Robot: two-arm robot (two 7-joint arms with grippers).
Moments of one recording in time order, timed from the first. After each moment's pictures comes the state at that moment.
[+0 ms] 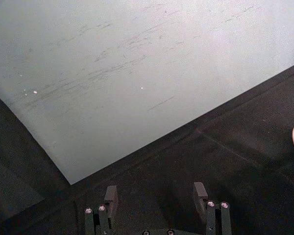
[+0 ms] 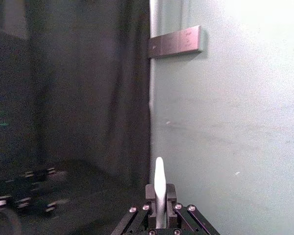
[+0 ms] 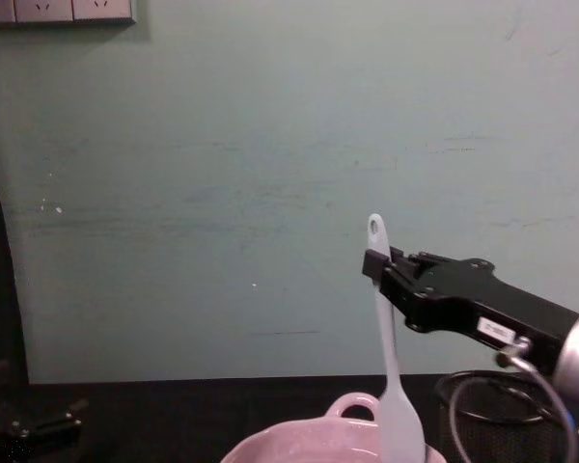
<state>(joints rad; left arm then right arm) -0.20 0.60 0.45 -1.41 -0.25 -0.12 0.03 0.38 0.26 -0.38 -1.22 0.39 -0.35 0.54</state>
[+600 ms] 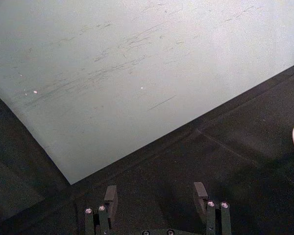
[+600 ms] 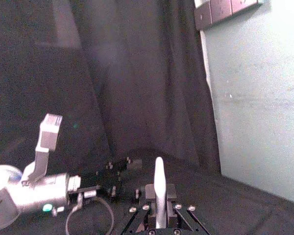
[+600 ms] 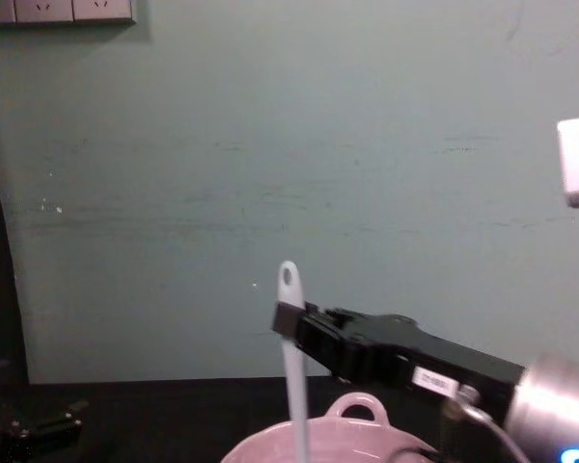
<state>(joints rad) -0.20 0.60 0.45 -1.41 -0.25 -0.12 0.03 0.32 0.28 -0.46 -1.33 0.55 -0.15 0.67</state>
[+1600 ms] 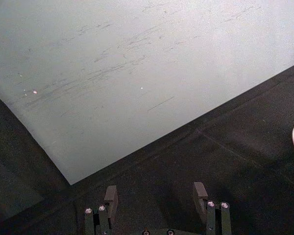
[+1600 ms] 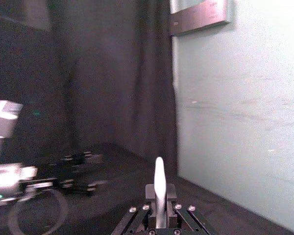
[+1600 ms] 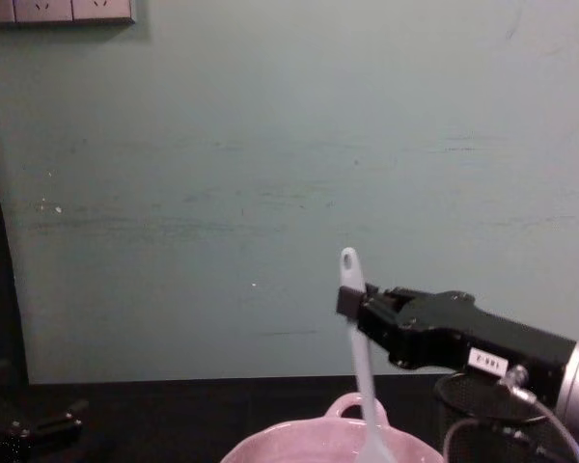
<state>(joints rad) -0.20 0.60 0.45 -1.41 -0.25 -0.12 0.03 0.34 0.30 -0.41 -1.31 0.44 -0.21 0.58</state>
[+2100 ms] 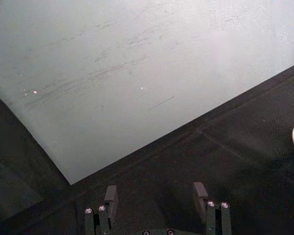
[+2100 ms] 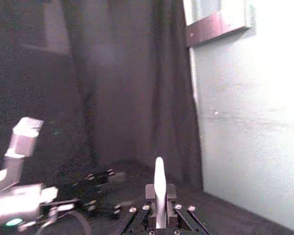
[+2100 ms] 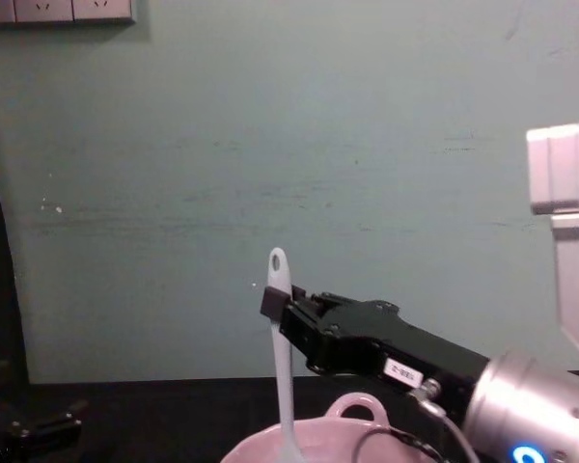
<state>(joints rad) -0.20 0.60 0.45 -1.41 -0.25 -0.12 0.03 0.37 0.20 -0.47 -1.21 0.48 -0.29 0.62</state>
